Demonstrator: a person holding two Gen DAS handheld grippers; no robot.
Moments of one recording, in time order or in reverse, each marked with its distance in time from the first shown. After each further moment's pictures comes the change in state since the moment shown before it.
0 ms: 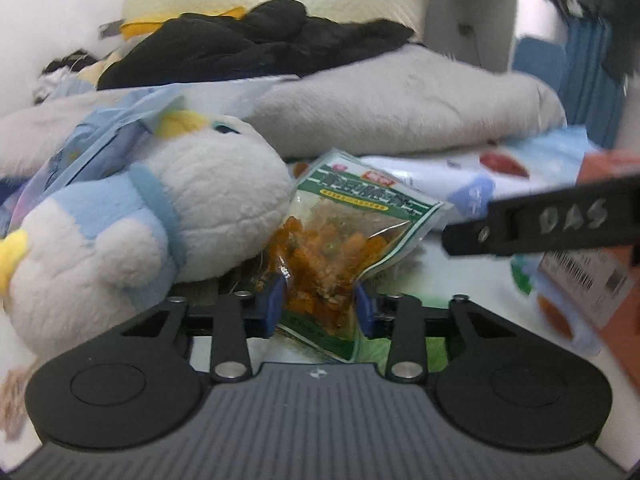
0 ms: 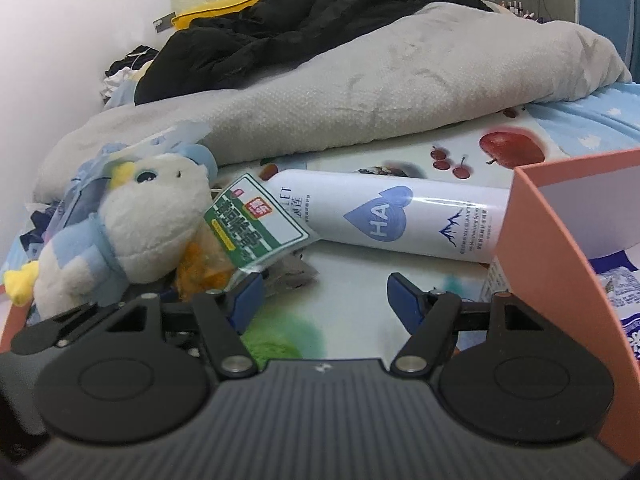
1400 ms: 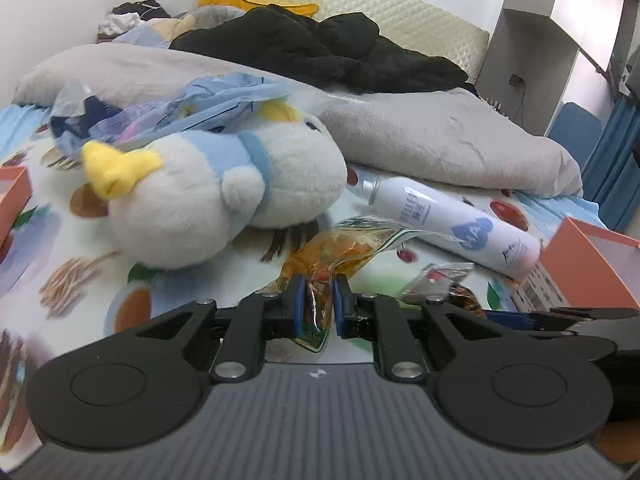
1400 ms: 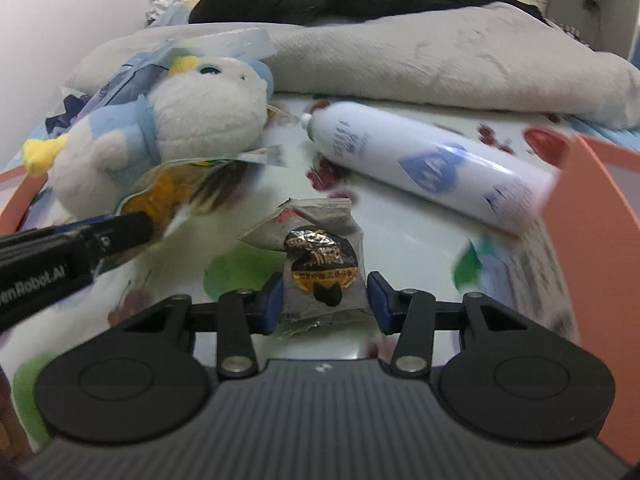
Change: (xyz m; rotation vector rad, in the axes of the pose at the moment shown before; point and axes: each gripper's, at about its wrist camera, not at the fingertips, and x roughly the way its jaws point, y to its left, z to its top) left arm -0.089 0.017 -0.024 -0.257 0.000 0.050; right arm -0.018 0.022 -0.045 -0.236 0.097 -0.001
